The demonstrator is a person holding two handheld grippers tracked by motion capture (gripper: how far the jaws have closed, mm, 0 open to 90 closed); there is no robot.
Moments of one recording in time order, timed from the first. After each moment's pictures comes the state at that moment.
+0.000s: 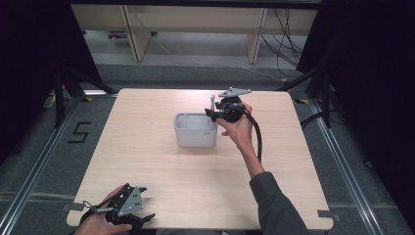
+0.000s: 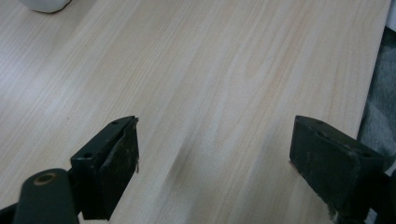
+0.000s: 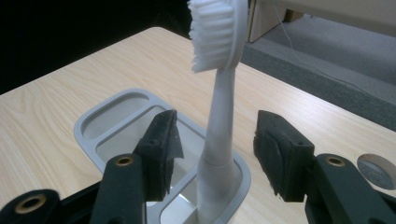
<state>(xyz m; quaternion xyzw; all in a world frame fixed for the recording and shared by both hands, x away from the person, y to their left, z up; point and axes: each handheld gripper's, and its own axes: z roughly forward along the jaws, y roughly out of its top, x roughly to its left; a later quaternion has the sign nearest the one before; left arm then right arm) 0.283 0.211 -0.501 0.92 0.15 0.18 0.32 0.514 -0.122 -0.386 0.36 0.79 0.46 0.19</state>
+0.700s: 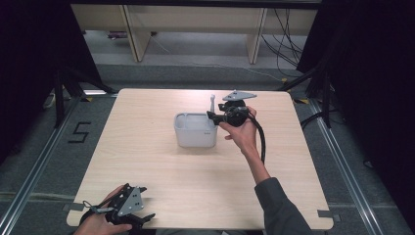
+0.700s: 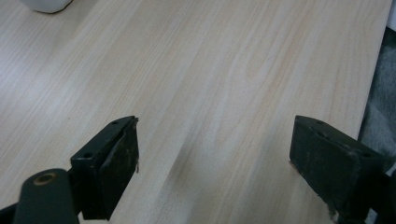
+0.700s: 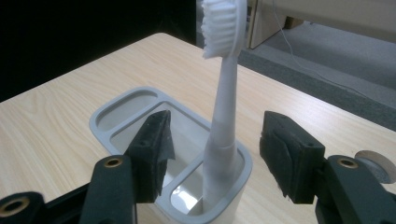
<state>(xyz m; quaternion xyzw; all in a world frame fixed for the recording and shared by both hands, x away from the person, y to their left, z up) 0.283 0.212 -0.499 0.92 0.15 0.17 0.31 0.498 -0.132 -0.385 0.35 0.78 0.47 0.20</state>
